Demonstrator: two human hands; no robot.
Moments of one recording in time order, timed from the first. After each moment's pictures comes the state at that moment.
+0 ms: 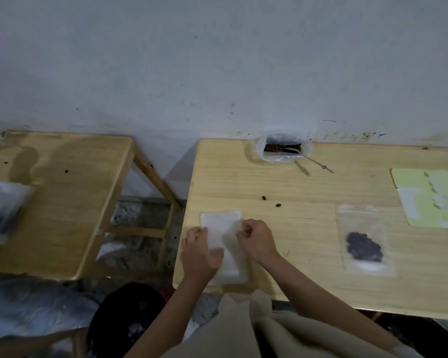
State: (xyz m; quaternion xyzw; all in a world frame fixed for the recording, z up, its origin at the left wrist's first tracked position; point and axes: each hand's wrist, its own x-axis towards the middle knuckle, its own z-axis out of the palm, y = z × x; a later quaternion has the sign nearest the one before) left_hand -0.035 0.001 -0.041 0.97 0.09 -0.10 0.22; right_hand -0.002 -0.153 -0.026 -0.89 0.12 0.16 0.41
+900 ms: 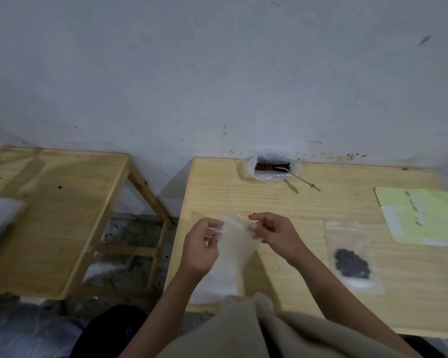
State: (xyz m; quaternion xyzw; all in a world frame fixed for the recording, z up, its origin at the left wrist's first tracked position) left_hand -0.002 -0.023 0.026 0.86 0.03 -0.01 0.51; right_hand 0.015 -0.218 0.034 -0.74 0.08 0.14 0.65
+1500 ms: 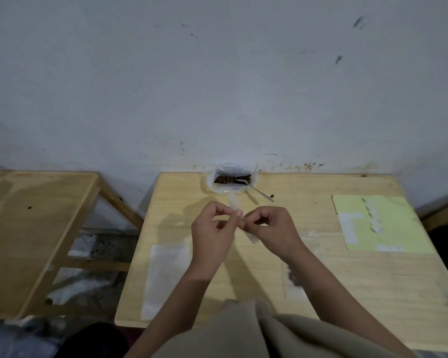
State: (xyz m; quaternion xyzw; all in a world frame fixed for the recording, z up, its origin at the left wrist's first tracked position) left_hand 0.009 -0.188 0.113 0.77 0.07 0.06 0.63; right_hand 0.017 -0.323 0.097 -0.74 0.02 0.05 0.67
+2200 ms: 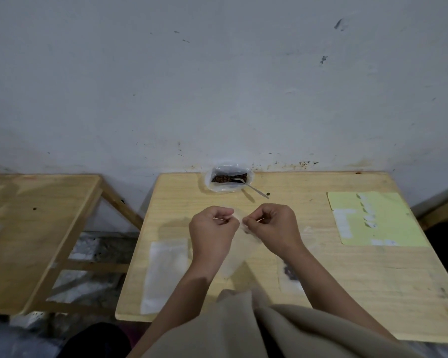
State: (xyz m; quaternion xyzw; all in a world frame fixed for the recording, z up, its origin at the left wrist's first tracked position) left_hand -0.005 -0.203 0.125 0.81 0.15 0.03 0.57; right_hand -0.001 -0.333 0.105 -0.81 0.08 -0.01 0.58
